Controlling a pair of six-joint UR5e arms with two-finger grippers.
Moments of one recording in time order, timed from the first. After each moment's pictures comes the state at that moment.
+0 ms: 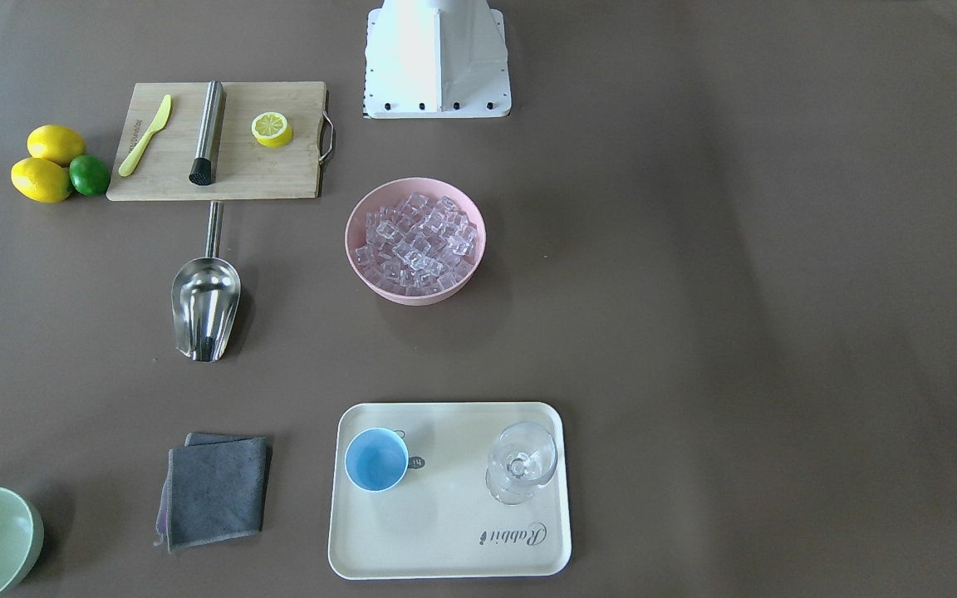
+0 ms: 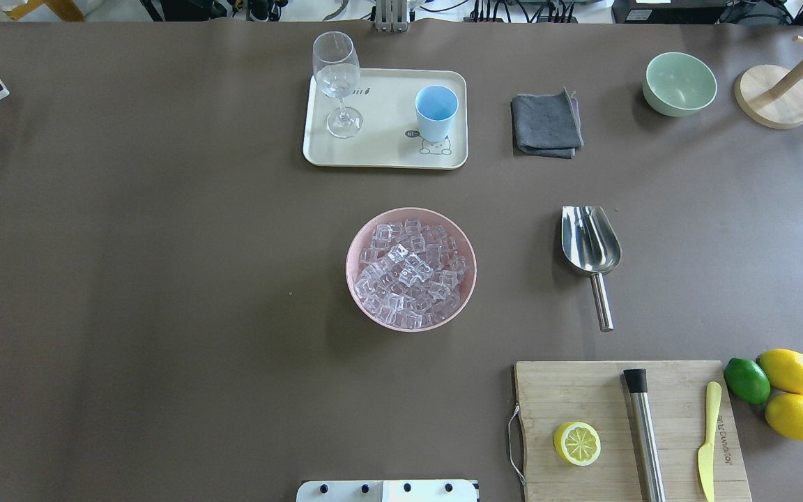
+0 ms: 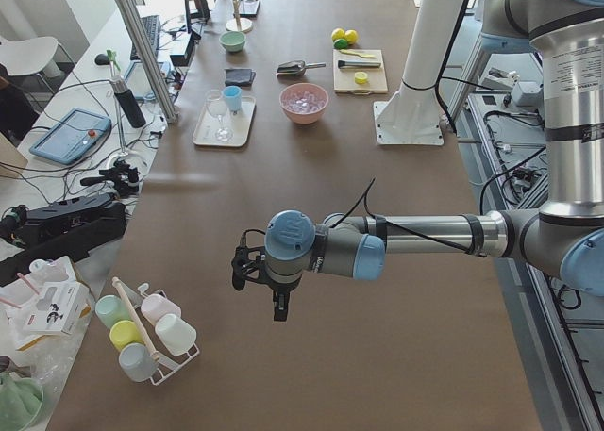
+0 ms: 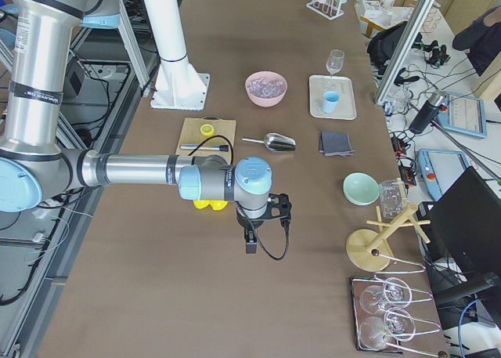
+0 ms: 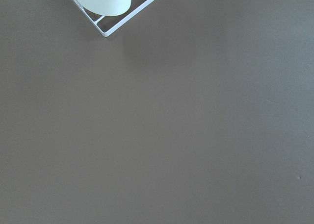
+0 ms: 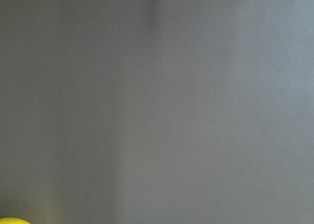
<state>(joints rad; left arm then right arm) -1.62 -1.40 -1.71 -1.75 -2.42 -0.11 1.53 -1.80 1.82 -1.57 2.30 -0.05</state>
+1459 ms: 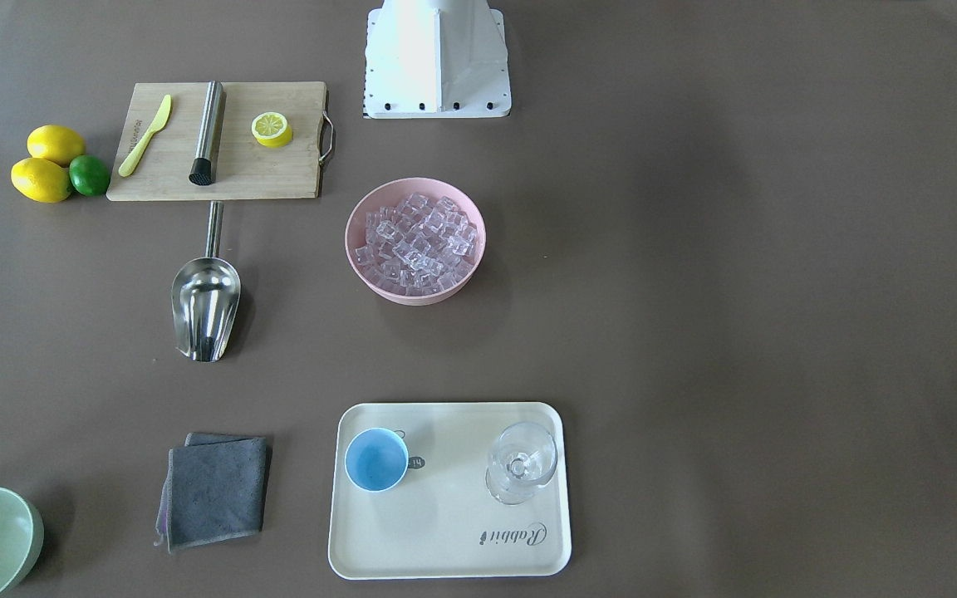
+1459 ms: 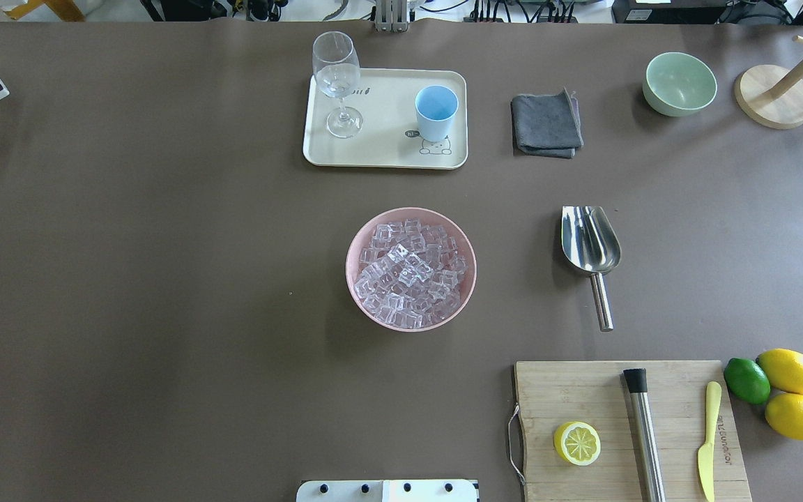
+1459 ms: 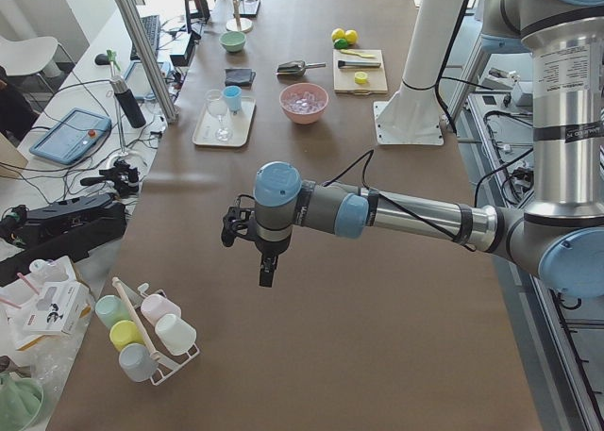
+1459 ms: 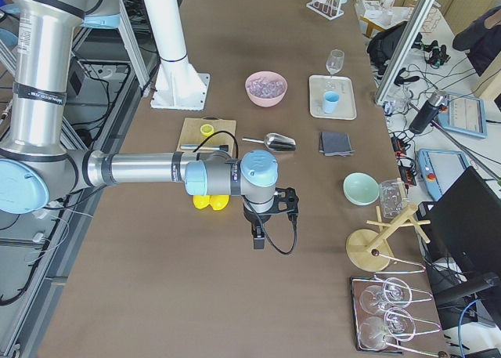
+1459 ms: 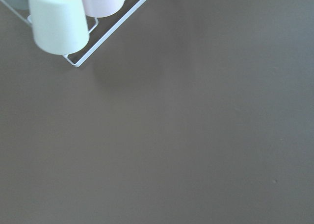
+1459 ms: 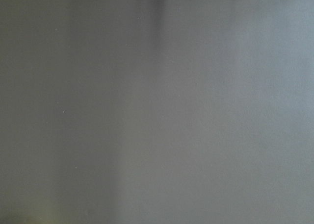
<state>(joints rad) -1.54 -1.45 -1.84 -1.65 -2.33 -0.11 1.53 -1.77 1.83 -1.57 2.29 -0.03</state>
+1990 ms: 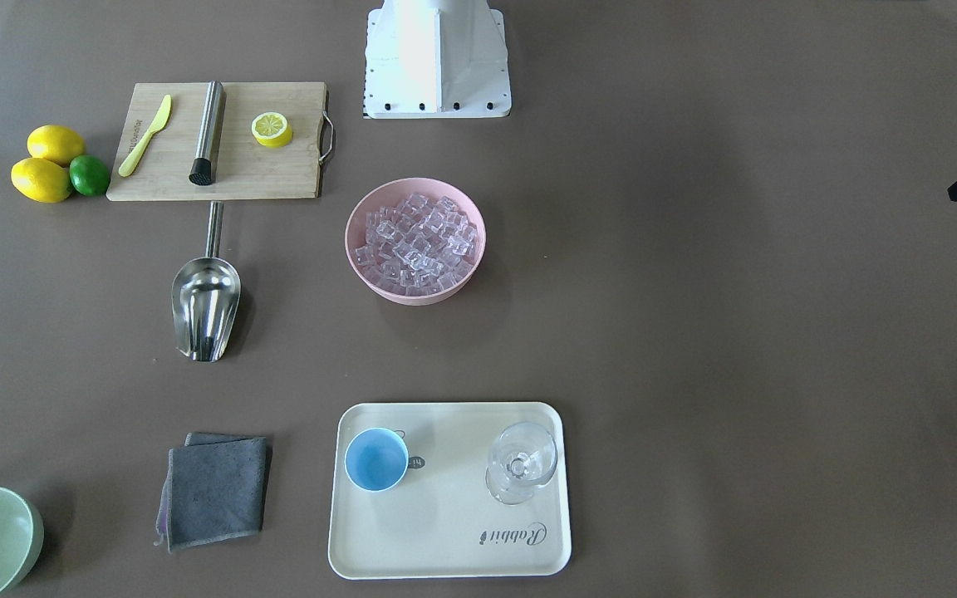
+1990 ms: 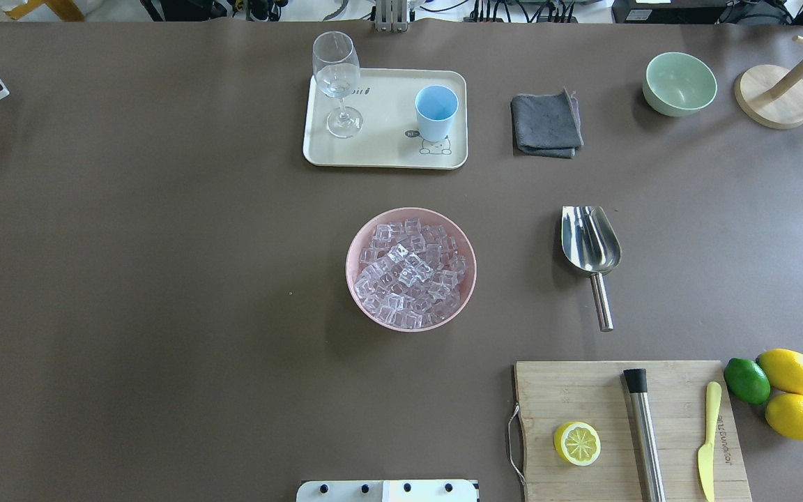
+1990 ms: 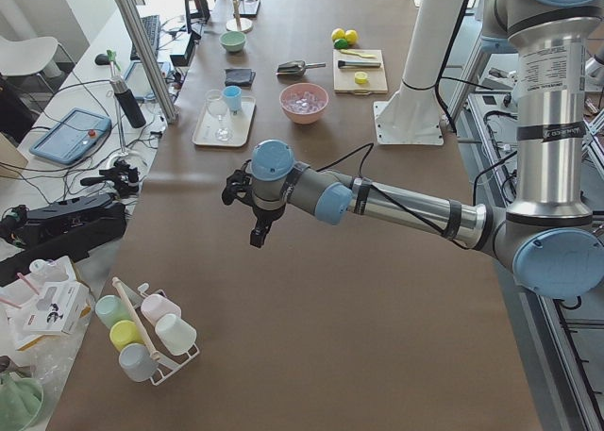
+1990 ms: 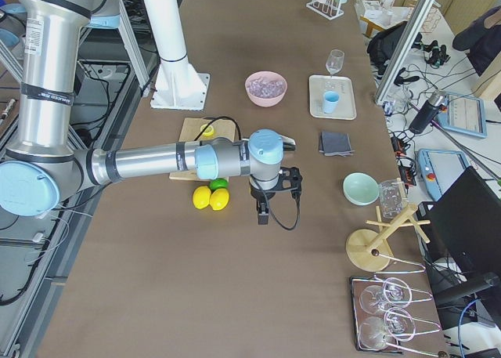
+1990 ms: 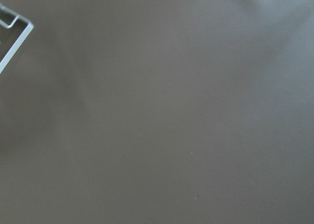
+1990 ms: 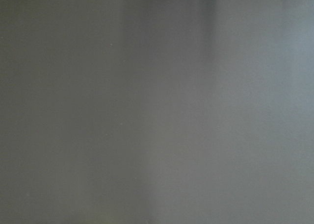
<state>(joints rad) -1.40 -1.49 -1.86 -1.83 -2.43 -0.11 1.44 -1.75 1.90 -1.58 2.34 0.11</state>
